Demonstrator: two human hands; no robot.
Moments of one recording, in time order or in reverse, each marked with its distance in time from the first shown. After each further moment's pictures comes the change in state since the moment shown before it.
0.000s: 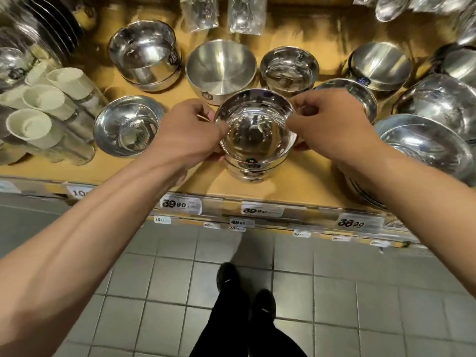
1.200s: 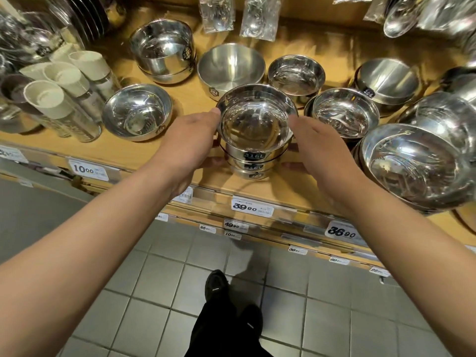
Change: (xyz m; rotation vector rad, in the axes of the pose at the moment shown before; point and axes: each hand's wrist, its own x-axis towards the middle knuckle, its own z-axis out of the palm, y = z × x) left_hand -0.036 -0.015 0.024 -0.321 0.016 -0.074; right_hand -0.031 0.025 0.017 0.420 -0.135 0.208
